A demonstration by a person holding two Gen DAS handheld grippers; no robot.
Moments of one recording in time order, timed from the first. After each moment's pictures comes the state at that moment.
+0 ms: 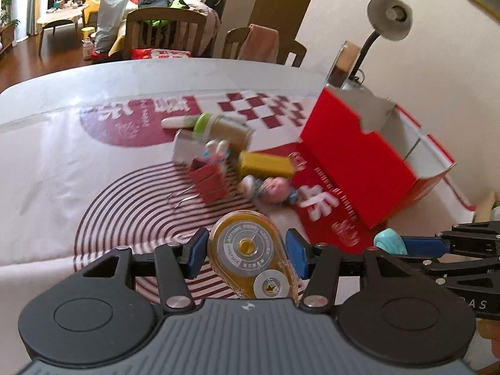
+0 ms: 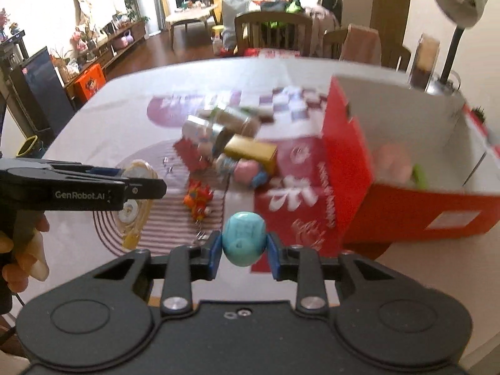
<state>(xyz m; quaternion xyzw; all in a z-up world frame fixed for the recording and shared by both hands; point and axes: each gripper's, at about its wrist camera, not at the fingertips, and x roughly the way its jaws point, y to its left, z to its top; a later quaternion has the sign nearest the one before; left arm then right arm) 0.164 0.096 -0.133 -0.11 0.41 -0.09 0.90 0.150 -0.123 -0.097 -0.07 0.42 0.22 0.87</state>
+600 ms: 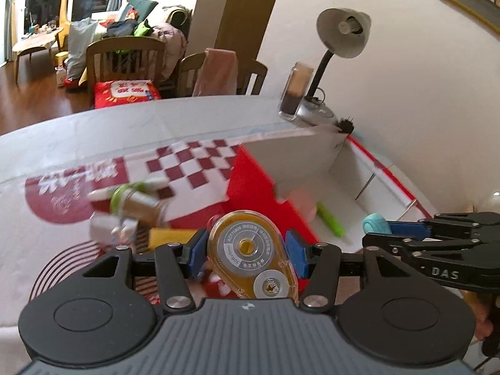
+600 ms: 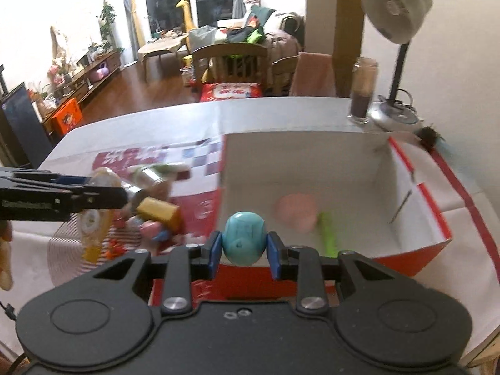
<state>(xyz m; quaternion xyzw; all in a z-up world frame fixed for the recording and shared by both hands) 0.225 -0.004 -0.058 -0.09 0.38 -0.12 0.91 0.224 -0.234 -0.055 -0.05 0.39 0.18 0.90</state>
